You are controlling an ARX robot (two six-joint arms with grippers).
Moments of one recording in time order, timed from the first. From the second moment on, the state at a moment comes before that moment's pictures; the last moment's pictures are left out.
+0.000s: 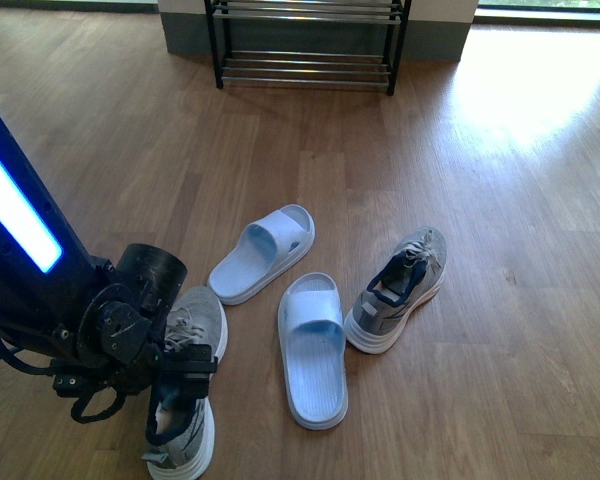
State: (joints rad) left arm -0.27 2.74 1.24 0.20 -0.20 -0.27; right arm 0.00 0.00 0.02 0.00 0.00 -0.01
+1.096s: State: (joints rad) left arm -0.27 2.80 1.25 0.27 -0.37 -0.12; right arm 0.00 0.00 0.02 0.00 0.00 -0.01
